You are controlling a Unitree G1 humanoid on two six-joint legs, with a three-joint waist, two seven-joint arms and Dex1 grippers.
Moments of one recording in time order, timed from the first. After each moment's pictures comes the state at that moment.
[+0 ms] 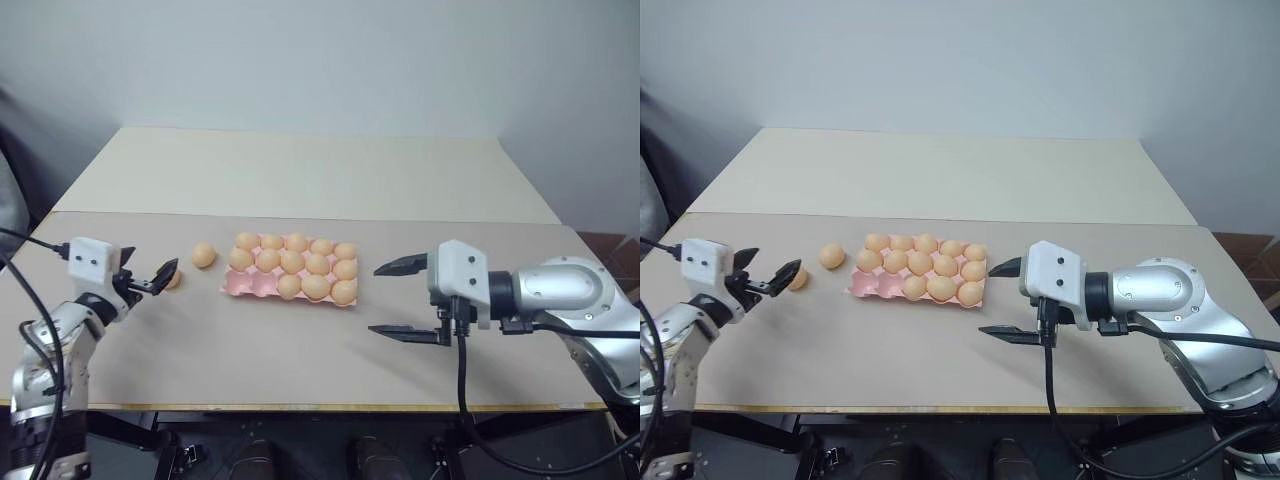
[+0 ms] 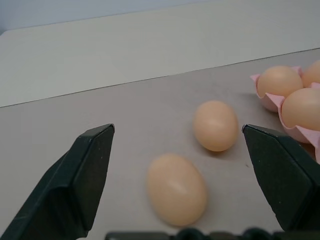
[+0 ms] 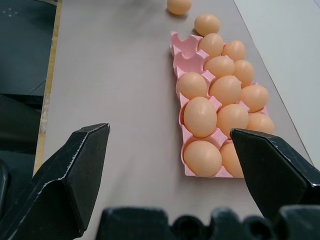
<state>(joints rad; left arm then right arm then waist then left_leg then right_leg) -0.24 0.63 0.38 0.11 -0.32 0.30 -0.58 -0.42 -0.93 0.06 -0.62 0.50 0.60 0.98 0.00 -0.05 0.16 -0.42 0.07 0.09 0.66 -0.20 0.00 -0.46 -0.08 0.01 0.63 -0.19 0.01</state>
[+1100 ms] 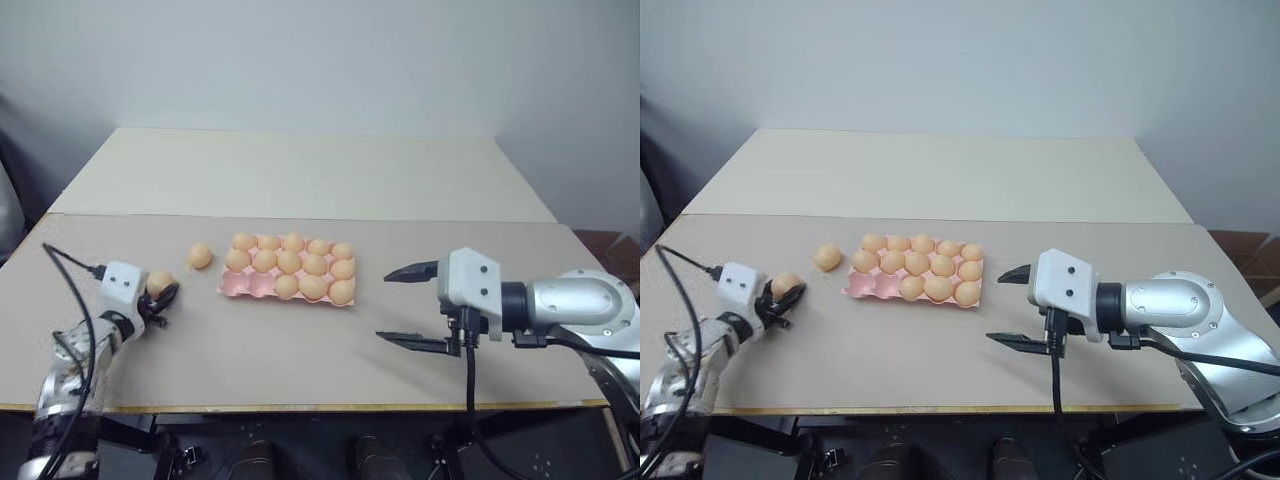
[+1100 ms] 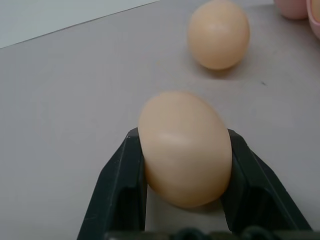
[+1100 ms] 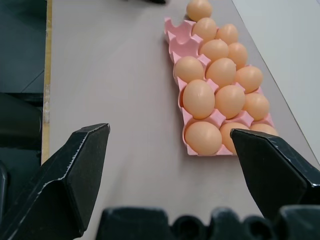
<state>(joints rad) -0.15 0.65 0.32 0.21 -0.24 0.18 -0.59 -0.34 -0.97 -0.02 -0.69 0.53 0.65 0.95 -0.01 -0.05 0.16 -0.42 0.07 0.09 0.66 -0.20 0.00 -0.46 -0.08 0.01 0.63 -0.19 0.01</state>
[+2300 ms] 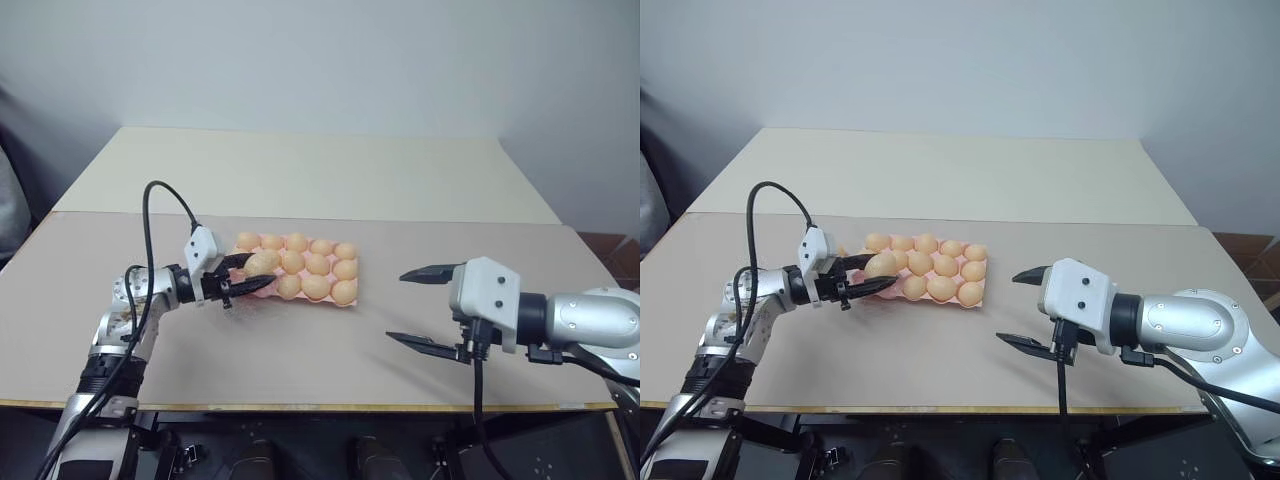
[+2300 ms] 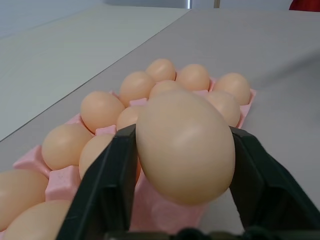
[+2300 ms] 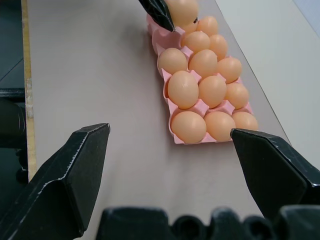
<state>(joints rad) -0.52 0.59 0.02 0.29 -0.35 0.09 -1.14 -0.22 -0.99 -0.14 -0.80 0.54 0.68 0.86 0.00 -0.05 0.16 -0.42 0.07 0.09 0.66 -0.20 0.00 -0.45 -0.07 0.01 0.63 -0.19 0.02</state>
